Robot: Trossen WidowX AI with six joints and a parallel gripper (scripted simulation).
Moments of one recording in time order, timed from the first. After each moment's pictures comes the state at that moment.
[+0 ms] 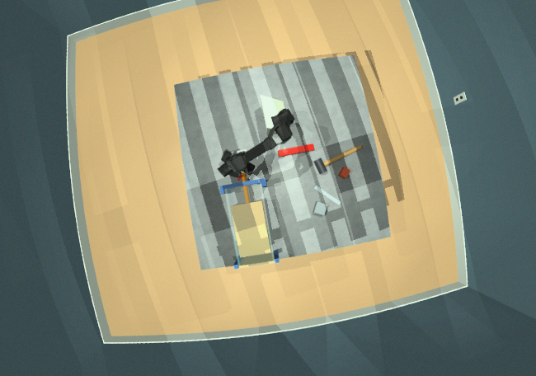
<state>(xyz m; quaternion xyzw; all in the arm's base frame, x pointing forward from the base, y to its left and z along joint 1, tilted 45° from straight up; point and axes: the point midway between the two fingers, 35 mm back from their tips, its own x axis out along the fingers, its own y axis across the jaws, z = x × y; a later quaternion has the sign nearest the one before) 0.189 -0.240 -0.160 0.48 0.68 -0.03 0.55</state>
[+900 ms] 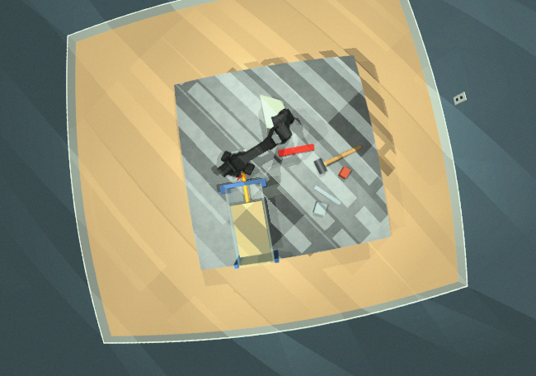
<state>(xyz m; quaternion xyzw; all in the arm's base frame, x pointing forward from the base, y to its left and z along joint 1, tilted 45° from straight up) 0.189 -0.241 -0.161 0.48 0.68 -0.03 0.55</state>
